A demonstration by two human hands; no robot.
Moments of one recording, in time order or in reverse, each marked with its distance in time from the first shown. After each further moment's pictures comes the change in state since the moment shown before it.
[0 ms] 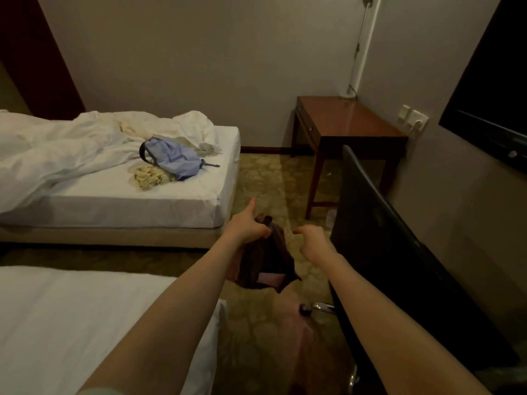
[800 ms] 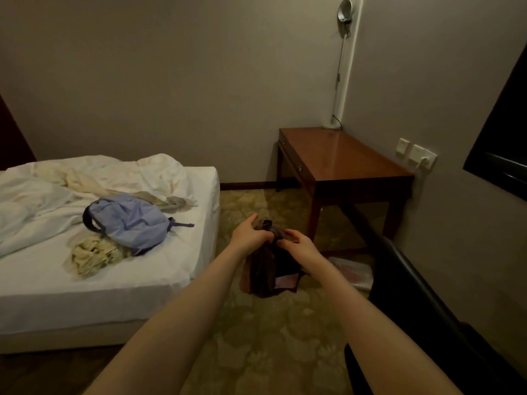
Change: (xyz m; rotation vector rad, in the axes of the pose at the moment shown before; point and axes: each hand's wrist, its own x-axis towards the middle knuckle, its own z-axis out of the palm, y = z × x) left_hand 0.360 0.072 -0.082 -0.423 0.017 0.084; right_hand 0.356 -0.015 -0.072 0.951 0.038 0.156
